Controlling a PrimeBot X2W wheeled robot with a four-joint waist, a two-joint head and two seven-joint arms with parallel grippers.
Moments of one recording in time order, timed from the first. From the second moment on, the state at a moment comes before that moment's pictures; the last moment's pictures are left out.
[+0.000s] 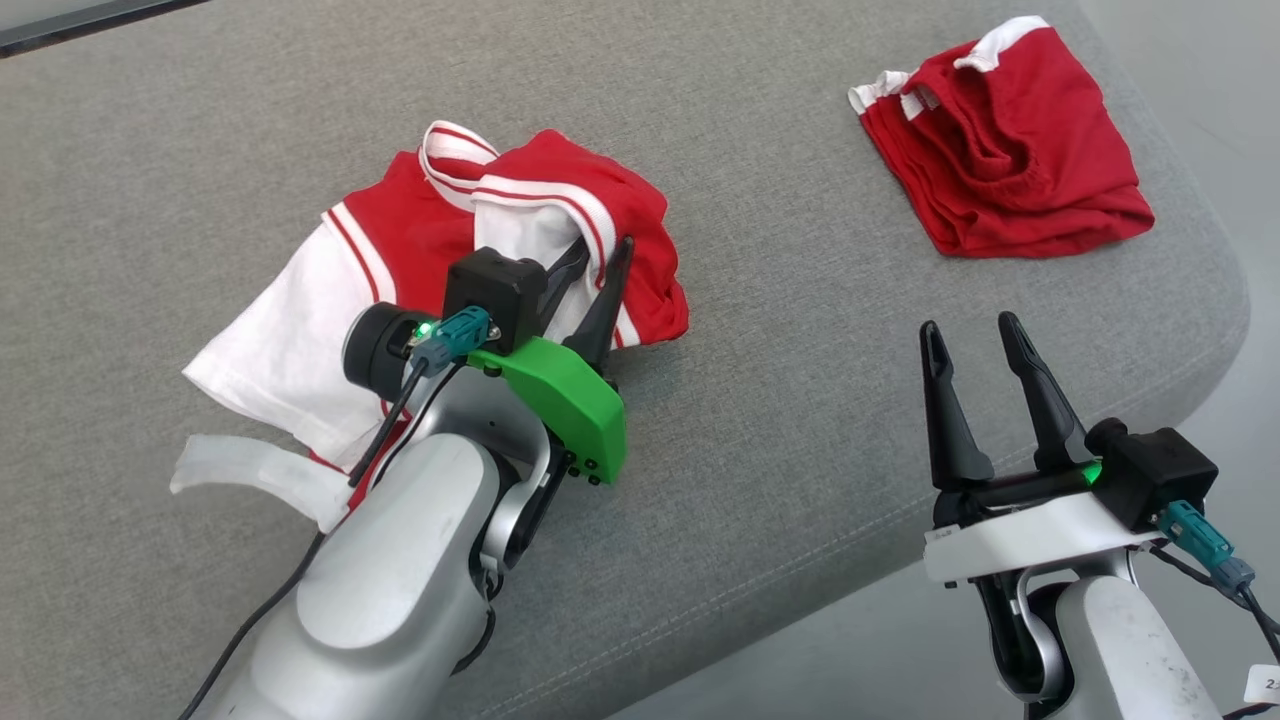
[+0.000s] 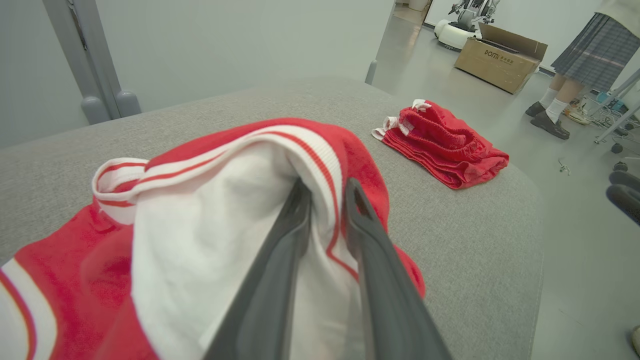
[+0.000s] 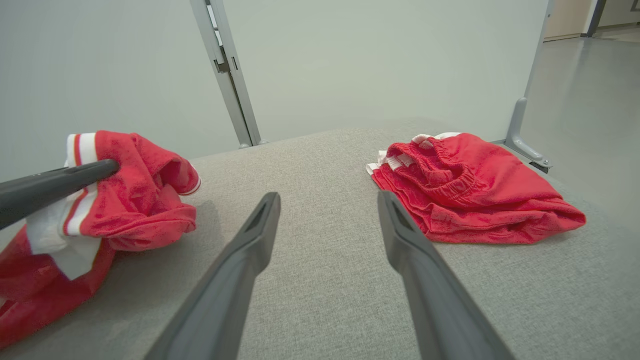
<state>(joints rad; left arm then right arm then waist) -0.62 0.15 -0.66 0.27 -0.51 0.08 0.06 -0.15 -0.05 0.10 0.04 0.25 0.13 -0.26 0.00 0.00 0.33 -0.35</state>
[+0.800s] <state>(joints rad) -0.57 0.24 -0.49 0.18 -0.55 0.10 -0.20 -0.17 -0.05 0.10 0.05 0.18 0.13 -0.26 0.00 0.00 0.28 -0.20</state>
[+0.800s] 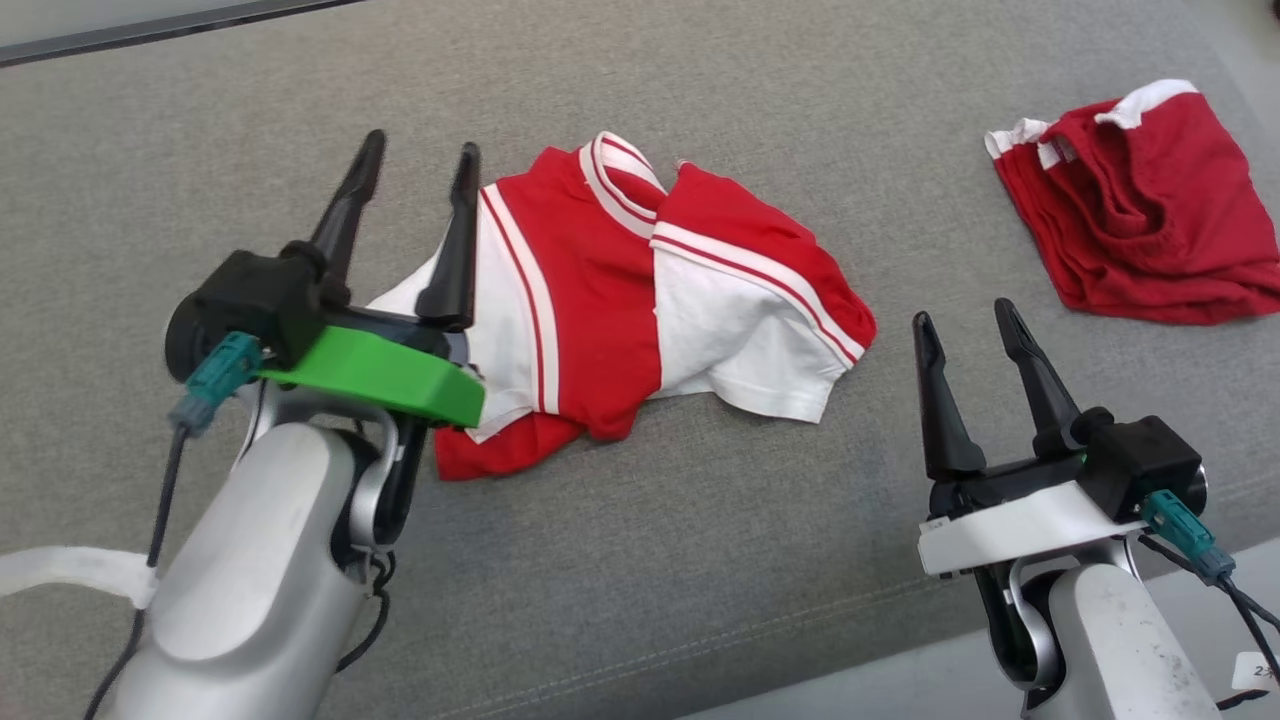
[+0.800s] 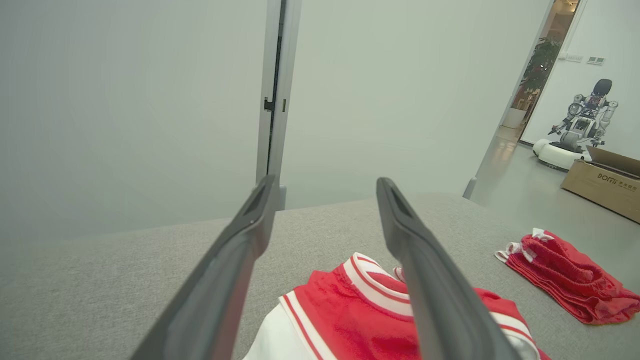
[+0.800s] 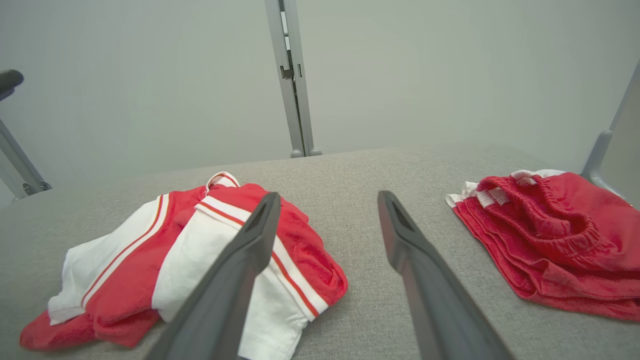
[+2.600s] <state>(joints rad) -0.01 0.37 -0.30 0.09 -0.53 0.17 -0.26 0.01 -0.05 0.13 0.06 0.11 0.13 -0.17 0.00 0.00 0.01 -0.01</state>
